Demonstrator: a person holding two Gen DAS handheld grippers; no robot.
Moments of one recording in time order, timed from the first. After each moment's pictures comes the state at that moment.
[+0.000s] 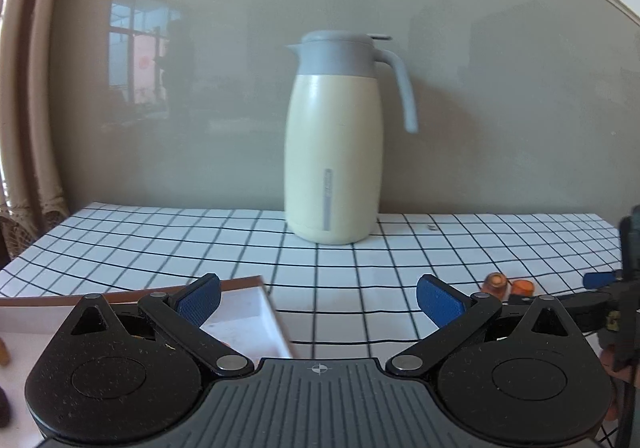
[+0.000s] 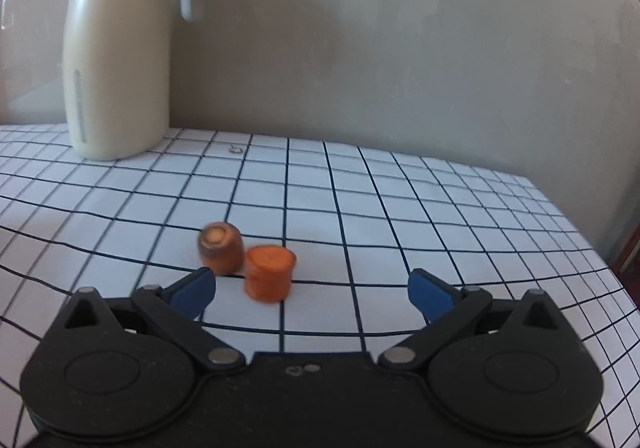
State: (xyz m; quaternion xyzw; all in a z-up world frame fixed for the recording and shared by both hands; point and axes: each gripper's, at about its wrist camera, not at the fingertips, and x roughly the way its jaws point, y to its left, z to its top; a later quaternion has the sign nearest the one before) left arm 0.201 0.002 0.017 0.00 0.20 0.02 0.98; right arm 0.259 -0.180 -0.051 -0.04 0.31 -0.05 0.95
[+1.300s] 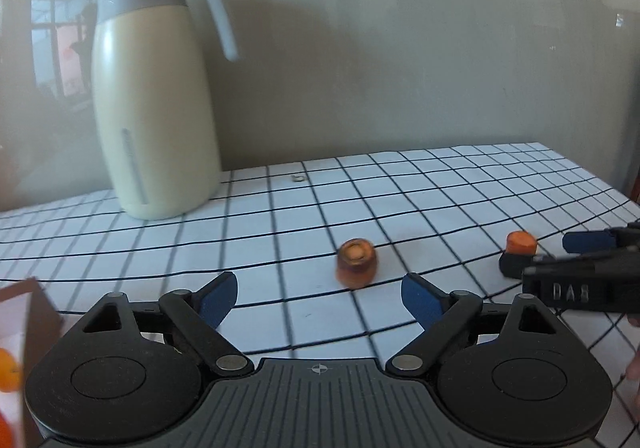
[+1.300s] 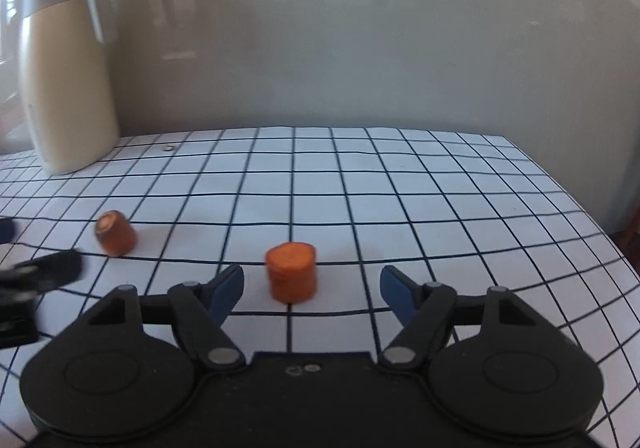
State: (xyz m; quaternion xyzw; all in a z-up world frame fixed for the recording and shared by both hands) left arm 0.280 -0.142 -0.027 0.05 0.27 -0.06 0.96; right arm 0.239 -0.285 -0.052 0.01 0.33 -0.02 0.95
